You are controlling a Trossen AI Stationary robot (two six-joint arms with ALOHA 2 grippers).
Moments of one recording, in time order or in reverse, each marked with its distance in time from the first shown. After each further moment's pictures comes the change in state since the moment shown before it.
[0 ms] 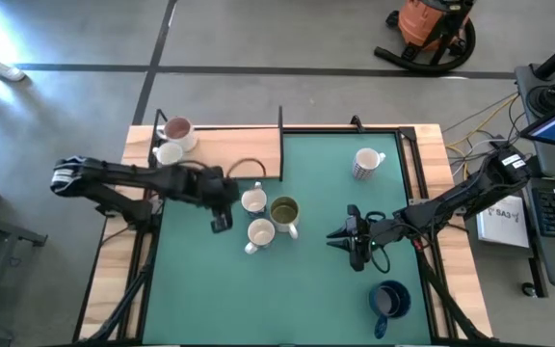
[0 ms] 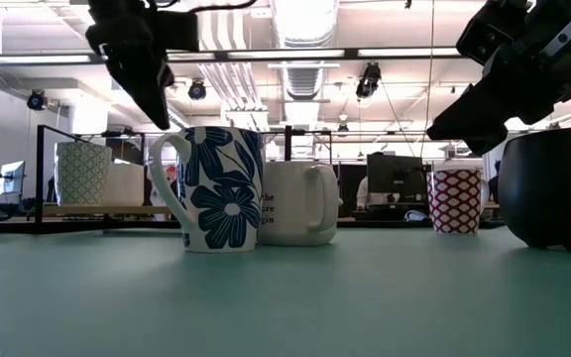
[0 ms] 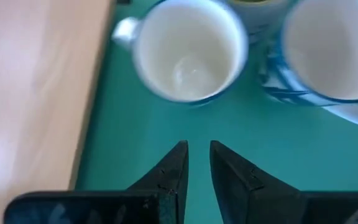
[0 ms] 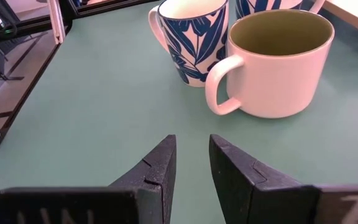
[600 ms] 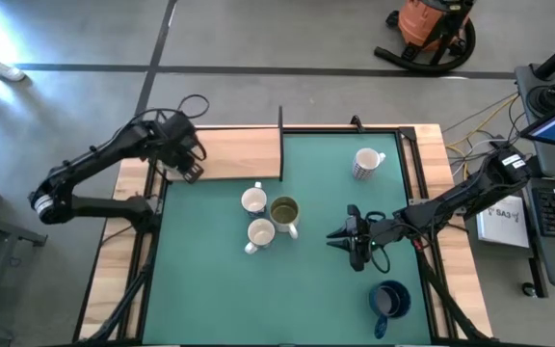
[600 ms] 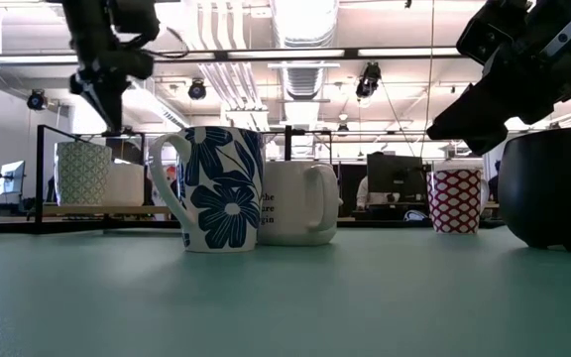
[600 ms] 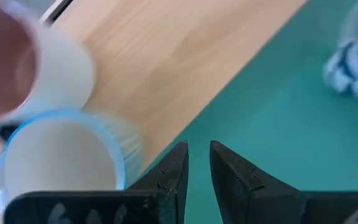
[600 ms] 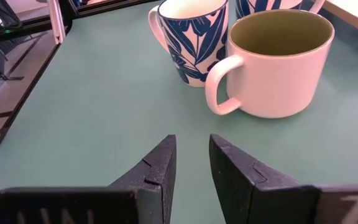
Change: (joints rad) left arm 0.675 -0.232 0.000 -0.279 0.122 0.084; right arm 0.000 0.000 0.000 0.000 0.000 0.000
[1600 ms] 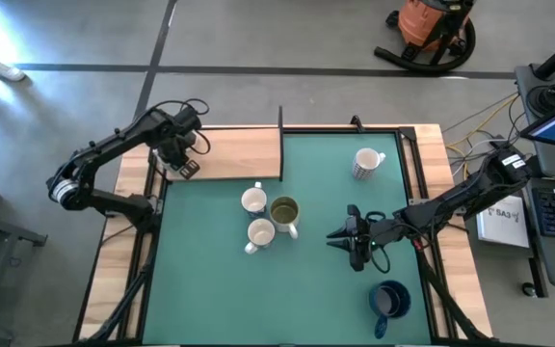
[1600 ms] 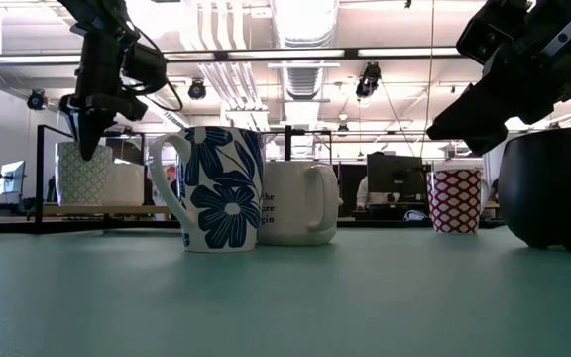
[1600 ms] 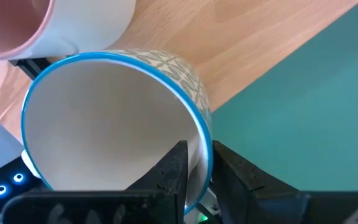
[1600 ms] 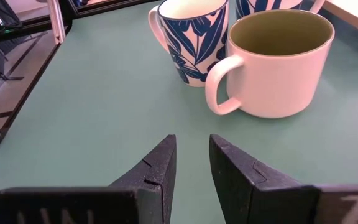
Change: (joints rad) left arm 0.204 0.207 -0.002 -0.139 -0.074 0.081; right arm 0.000 0.000 0.000 0.000 0.000 0.000
